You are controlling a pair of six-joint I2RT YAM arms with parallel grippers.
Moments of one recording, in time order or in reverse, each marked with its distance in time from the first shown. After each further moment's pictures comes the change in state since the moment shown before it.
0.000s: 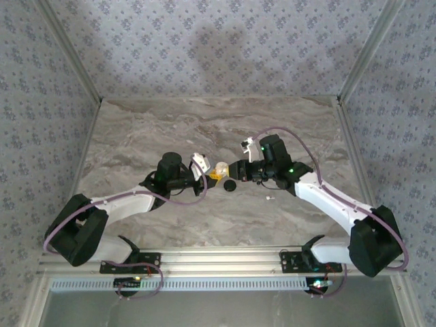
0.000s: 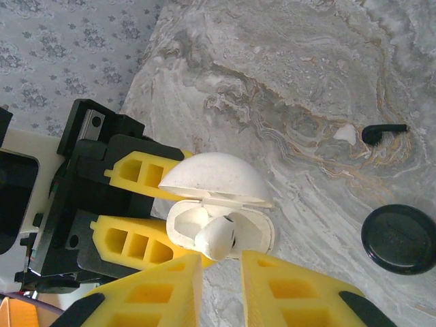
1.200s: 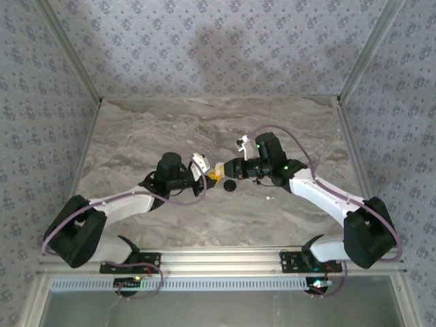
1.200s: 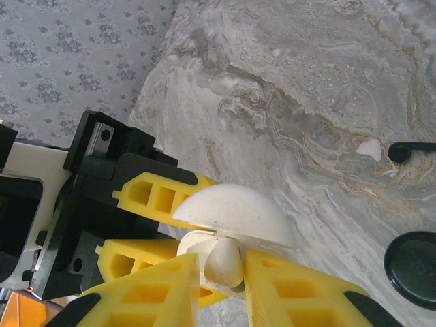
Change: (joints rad) left arm 0.000 -0.015 0.000 -0.028 -0.008 0.002; right arm 0.013 0.070 0.026 0.067 -0.044 -0.007
